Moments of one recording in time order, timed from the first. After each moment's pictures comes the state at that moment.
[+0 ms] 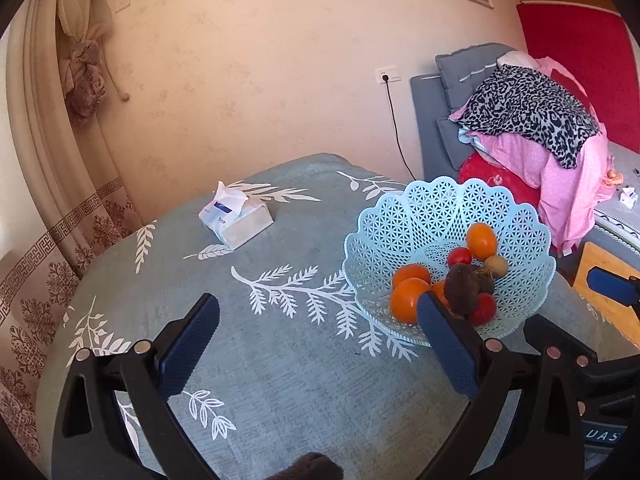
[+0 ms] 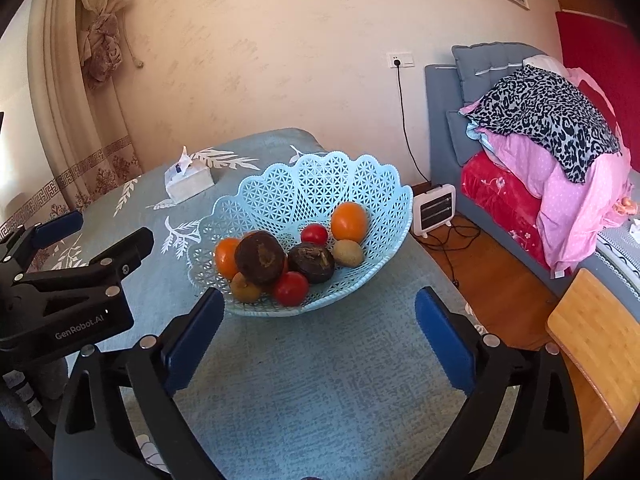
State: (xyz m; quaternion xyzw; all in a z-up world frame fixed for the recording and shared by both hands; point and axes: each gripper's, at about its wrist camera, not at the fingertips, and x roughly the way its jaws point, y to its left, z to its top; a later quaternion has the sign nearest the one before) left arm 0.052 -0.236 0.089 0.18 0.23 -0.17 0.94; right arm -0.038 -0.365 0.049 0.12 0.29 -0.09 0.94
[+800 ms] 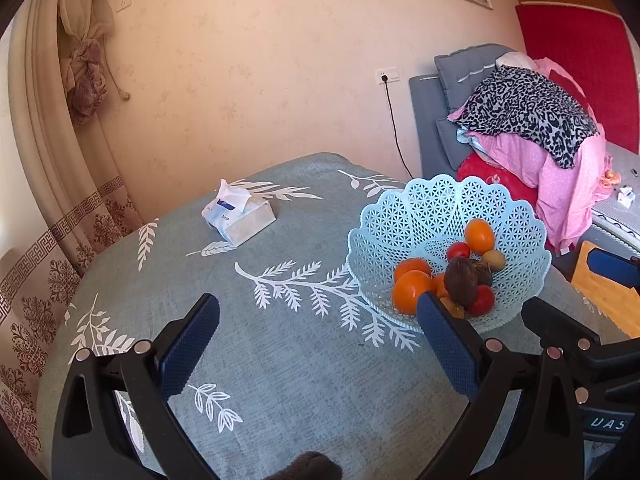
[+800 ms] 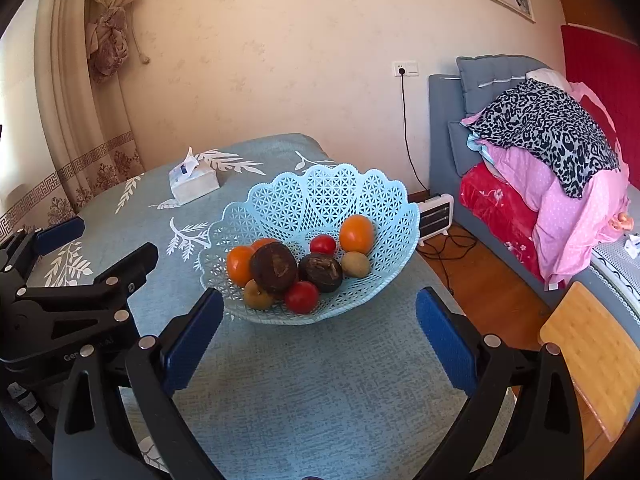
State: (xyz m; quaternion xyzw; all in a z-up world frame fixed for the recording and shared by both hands) left arm 0.045 -0.227 0.091 0.18 0.23 -0.17 0.94; right arm -0.038 -0.356 0.062 0.10 0.29 -0.10 0.95
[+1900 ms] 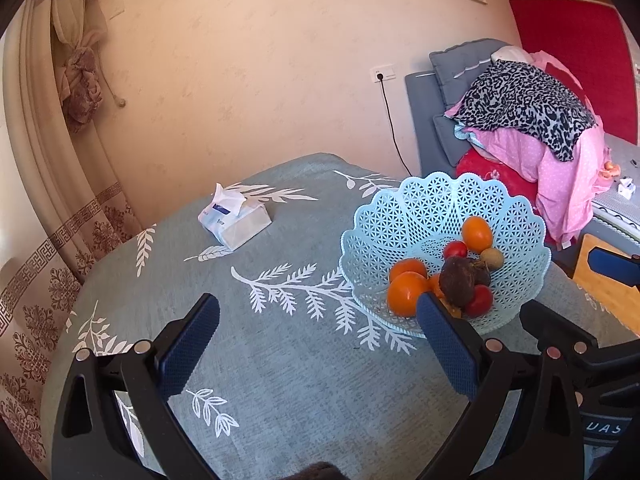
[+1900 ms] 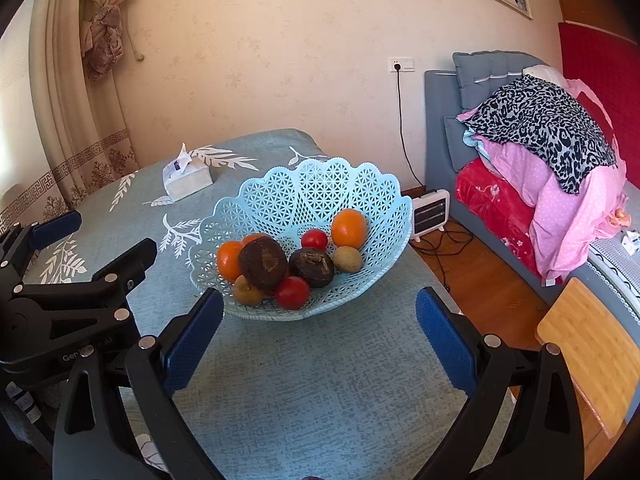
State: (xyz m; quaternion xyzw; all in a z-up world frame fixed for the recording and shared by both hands) left arm 0.047 -0.236 0.090 0.20 0.23 -0.17 0.94; right arm -0.038 -0.361 0.057 0.10 0.29 -0.10 0.95
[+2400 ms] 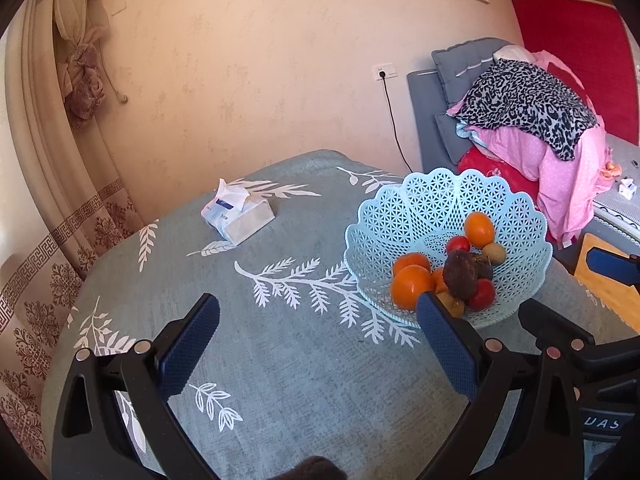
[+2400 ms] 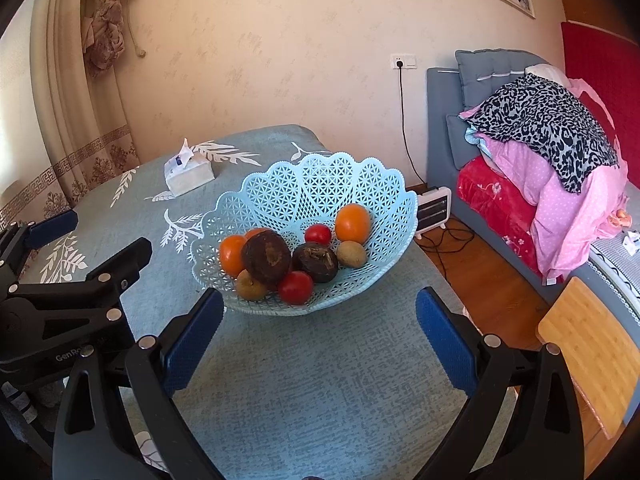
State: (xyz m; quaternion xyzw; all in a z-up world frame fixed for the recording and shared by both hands) left arm 0.047 -0.229 0.088 0.19 0.24 -0.16 0.94; right arm -0.038 -0.357 0.054 0.10 0.30 -0.10 0.94
